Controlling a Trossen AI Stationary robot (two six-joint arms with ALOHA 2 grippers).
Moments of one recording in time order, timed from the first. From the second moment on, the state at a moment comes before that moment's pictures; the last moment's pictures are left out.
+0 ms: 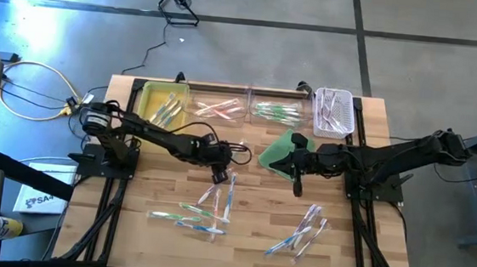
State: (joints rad) left arm -0.01 1.72 0.97 -0.27 -0.30 -0.35; right arm 0.15 1.05 0.63 0.14 0.13 0.06
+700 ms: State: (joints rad) left arm -0.01 1.82 0.98 -0.25 -0.30 -0.35; right arm 0.15 1.05 0.63 0.13 0.13 0.08
